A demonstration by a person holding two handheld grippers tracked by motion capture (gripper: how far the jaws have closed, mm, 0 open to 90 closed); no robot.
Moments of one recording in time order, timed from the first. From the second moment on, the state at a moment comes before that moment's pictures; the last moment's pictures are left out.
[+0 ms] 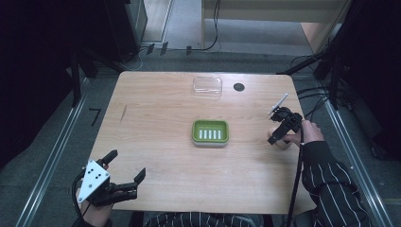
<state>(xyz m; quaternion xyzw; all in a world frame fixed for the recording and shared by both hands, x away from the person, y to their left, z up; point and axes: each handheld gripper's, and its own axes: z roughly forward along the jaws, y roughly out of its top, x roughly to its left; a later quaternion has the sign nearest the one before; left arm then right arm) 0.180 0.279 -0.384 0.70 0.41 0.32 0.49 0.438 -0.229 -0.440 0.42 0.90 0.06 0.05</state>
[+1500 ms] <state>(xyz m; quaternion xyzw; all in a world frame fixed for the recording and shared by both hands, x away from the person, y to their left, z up) 0.180 0.278 -0.384 0.70 0.41 0.32 0.49 0.455 -0.239 -0.469 0.46 0.89 0.02 0.01</state>
